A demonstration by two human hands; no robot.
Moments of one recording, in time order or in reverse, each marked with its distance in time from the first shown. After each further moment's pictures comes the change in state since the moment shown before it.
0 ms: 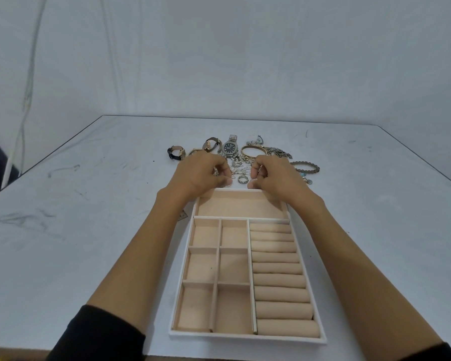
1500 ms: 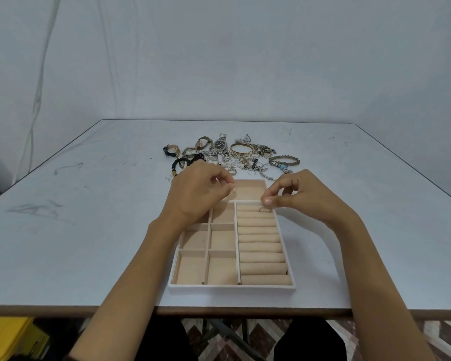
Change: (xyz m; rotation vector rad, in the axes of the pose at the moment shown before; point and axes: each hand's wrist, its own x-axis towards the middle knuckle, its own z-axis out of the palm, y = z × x) left_hand -0.085 0.062 -0.008 -0.145 0.221 0.064; right_hand -0.118 -0.001 -0.056 0.421 -0.109 -0.013
